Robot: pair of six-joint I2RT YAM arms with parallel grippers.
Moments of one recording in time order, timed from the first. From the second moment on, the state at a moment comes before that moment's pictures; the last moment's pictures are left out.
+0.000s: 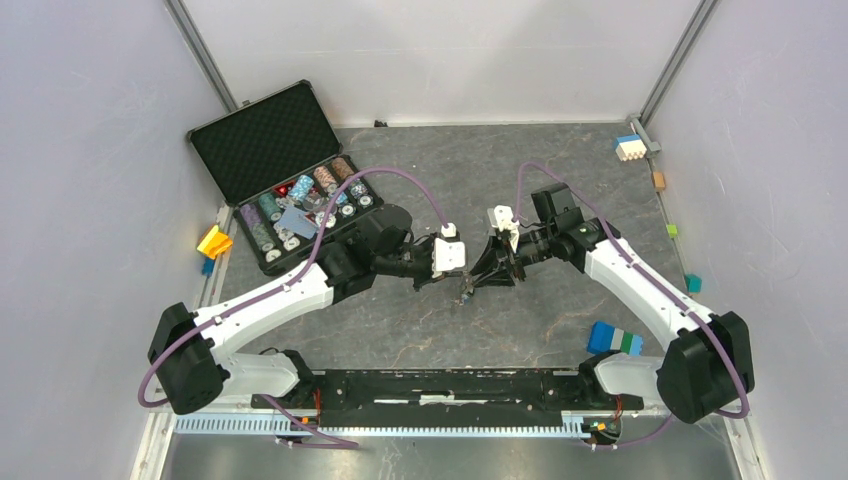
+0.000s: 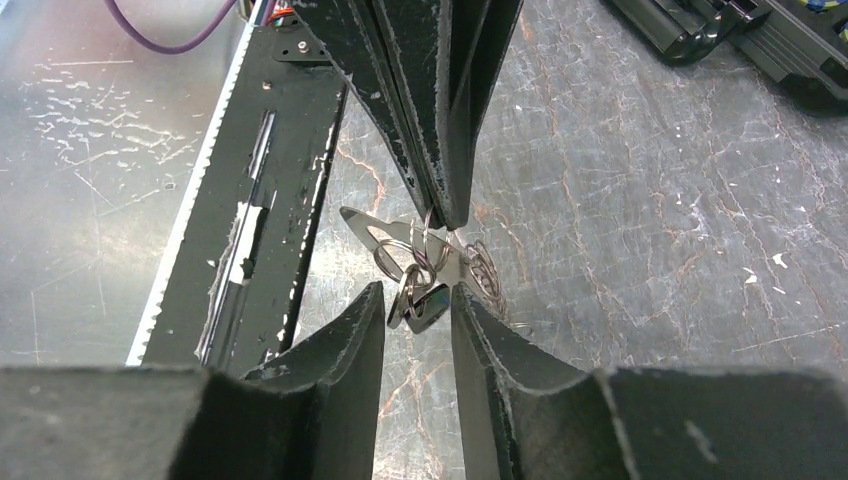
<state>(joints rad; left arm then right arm) -0.88 1.24 0.95 -0.20 0.53 0.52 0.42 1.26 0.93 -0.60 -1.17 -0.77</state>
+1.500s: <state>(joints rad) -0.84 1.24 0.88 -0.02 0.63 0.32 0.47 1.25 0.85 -0.50 -1.12 -0.72</state>
